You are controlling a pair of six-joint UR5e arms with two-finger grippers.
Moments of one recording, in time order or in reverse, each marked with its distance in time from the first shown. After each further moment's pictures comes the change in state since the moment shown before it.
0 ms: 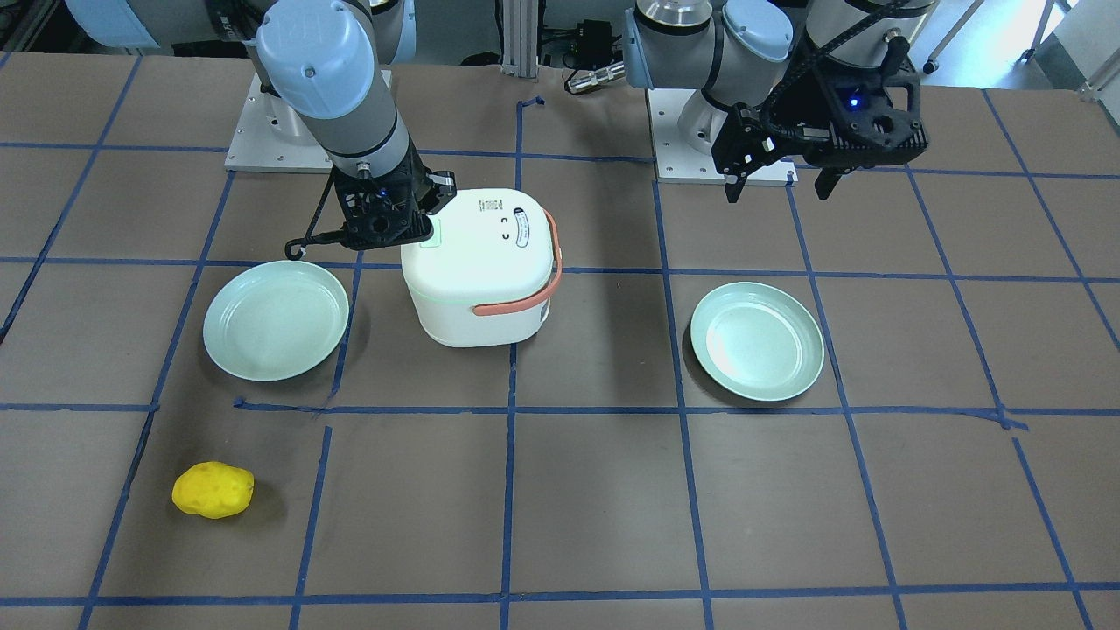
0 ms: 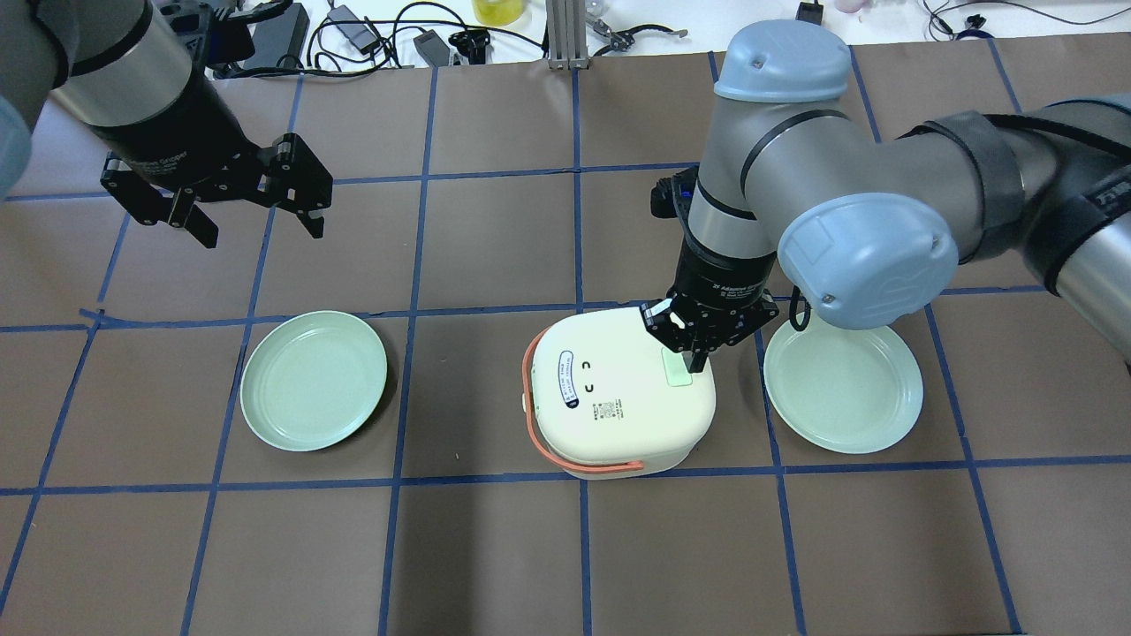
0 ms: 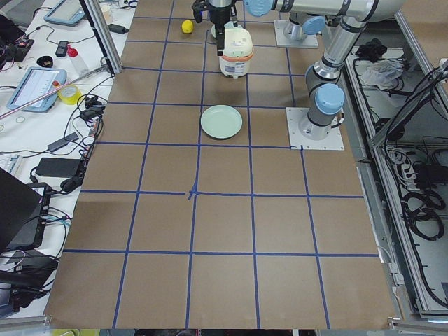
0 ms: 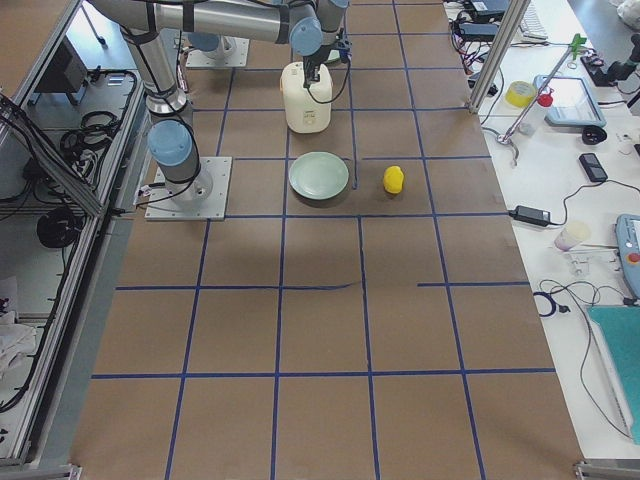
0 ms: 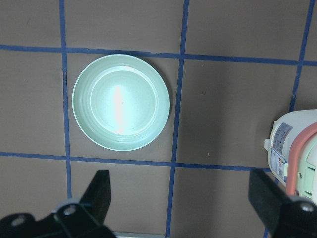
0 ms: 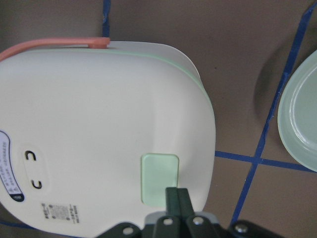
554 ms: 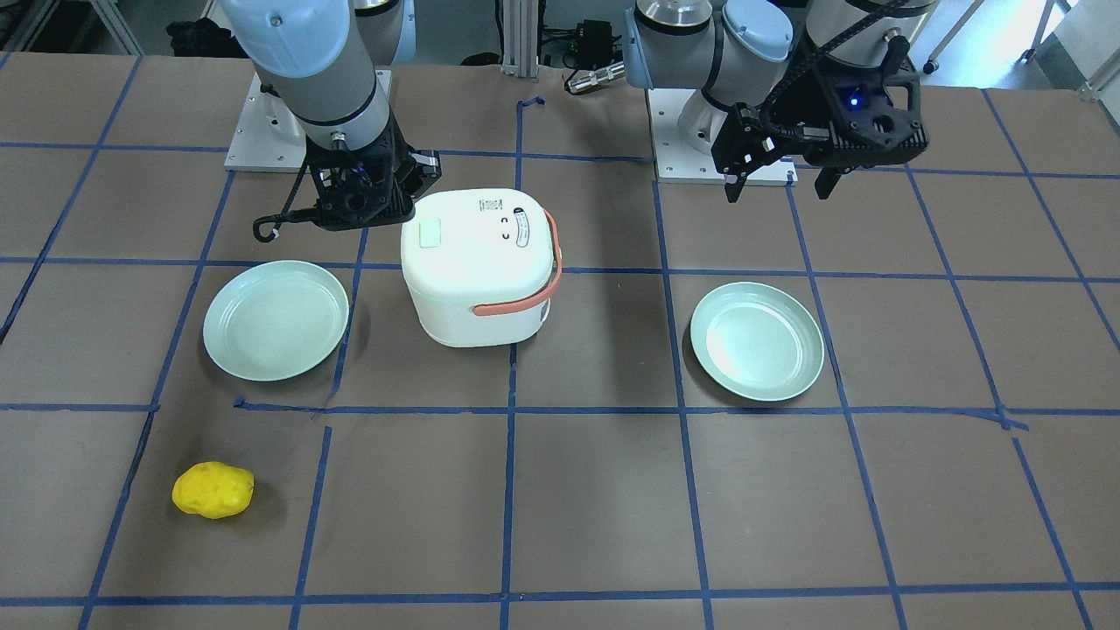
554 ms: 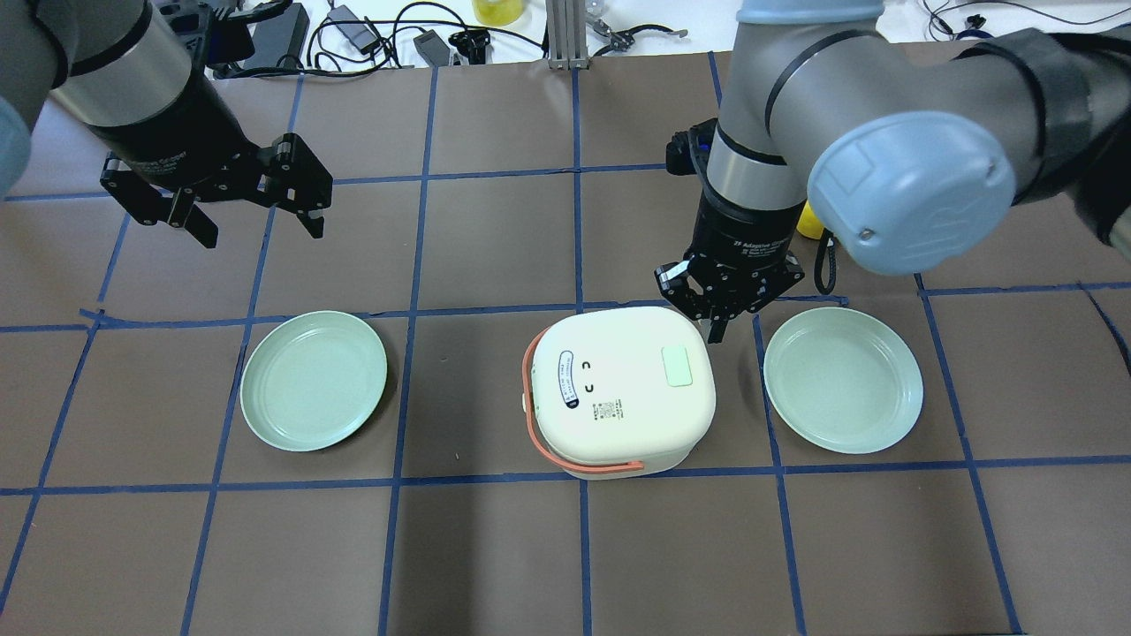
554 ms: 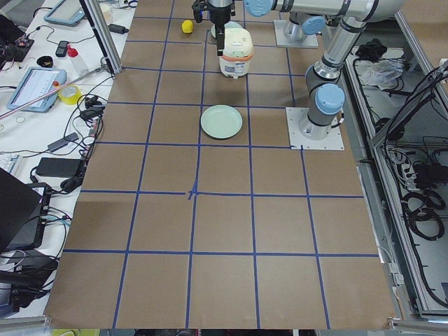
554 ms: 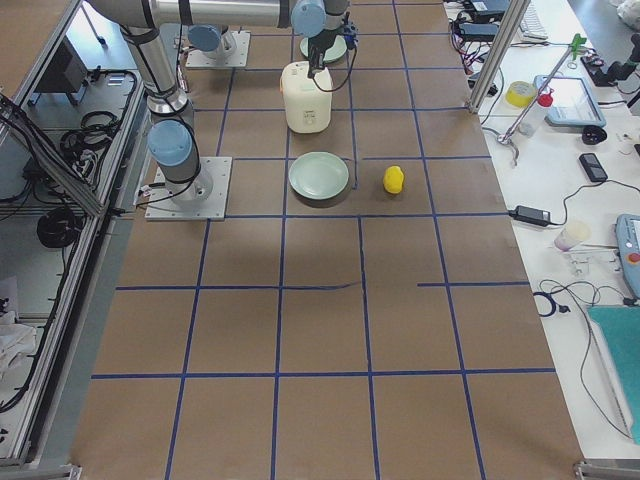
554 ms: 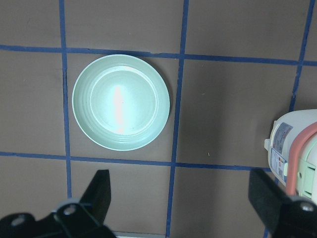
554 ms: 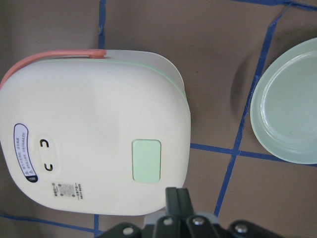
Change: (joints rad) left arm 0.000 0.000 0.000 0.000 0.000 0.000; right arm -0.010 -0.004 -0.095 0.097 -0.035 -0.002
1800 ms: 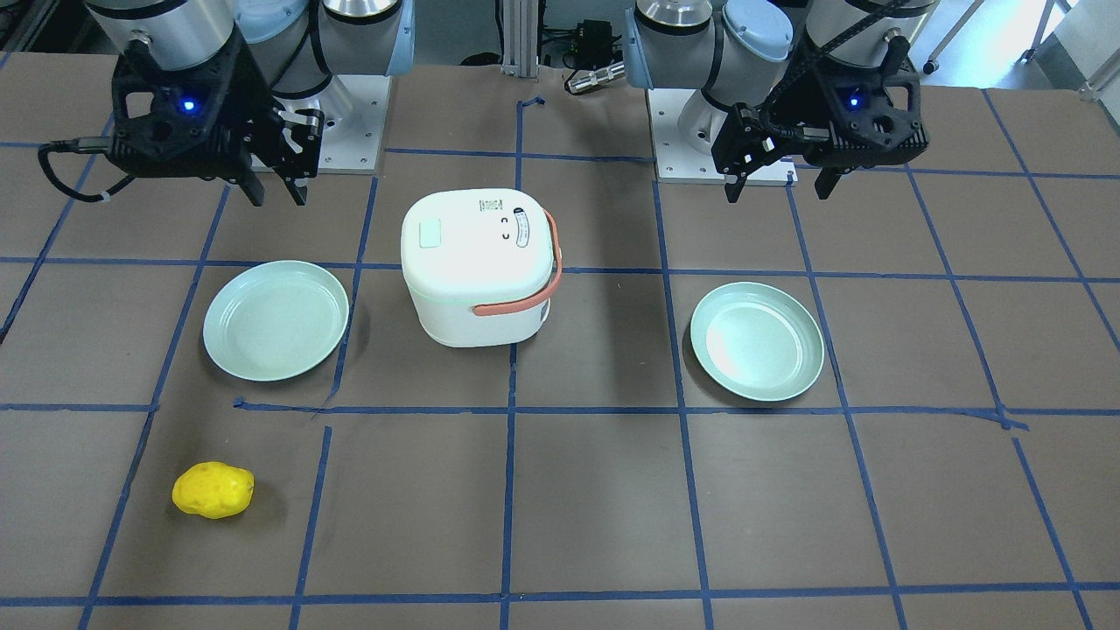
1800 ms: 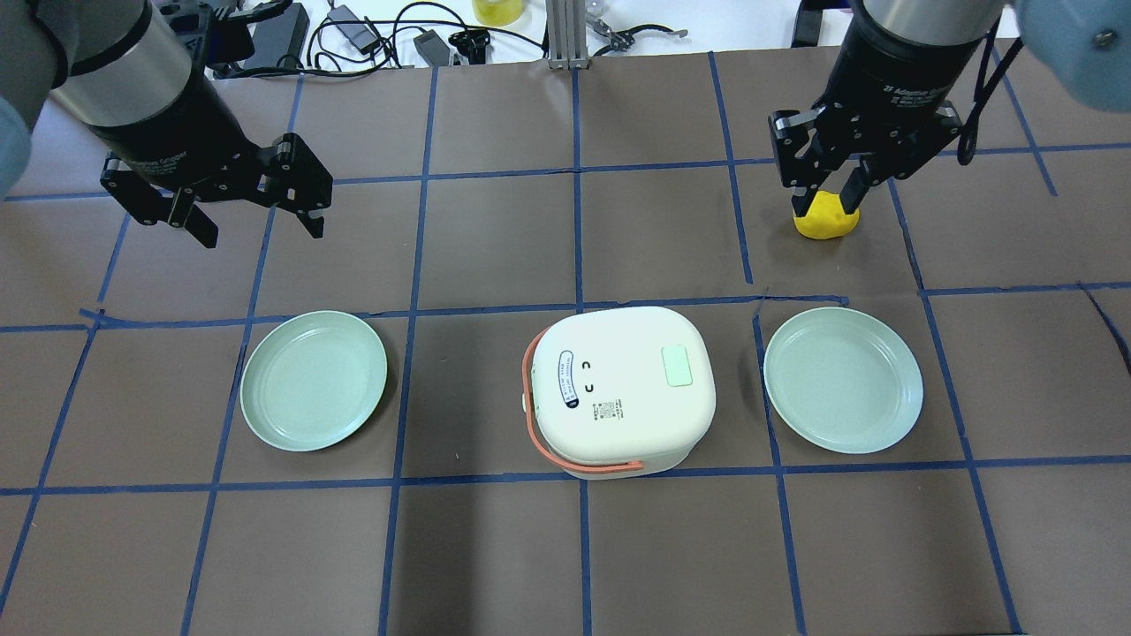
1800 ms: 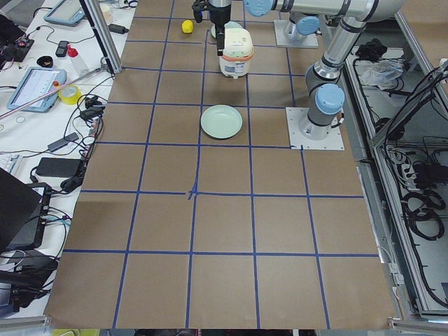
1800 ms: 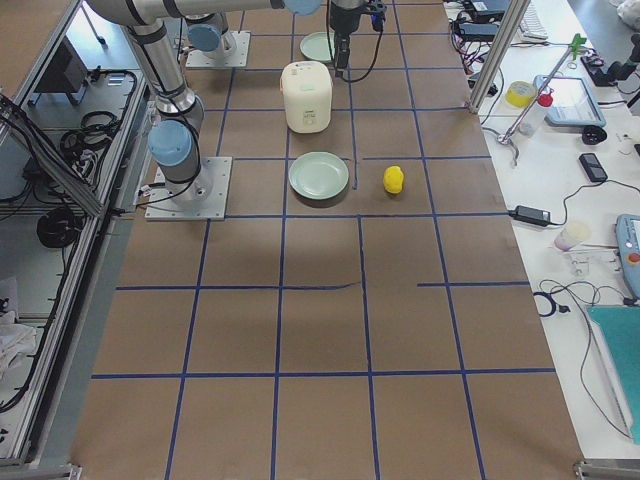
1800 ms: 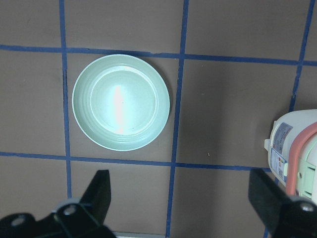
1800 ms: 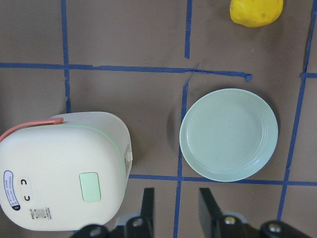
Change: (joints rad) left arm 0.000 0.000 0.000 0.000 0.000 0.000; right arm -0.152 -0.028 -0.226 0.095 -0.069 -0.048
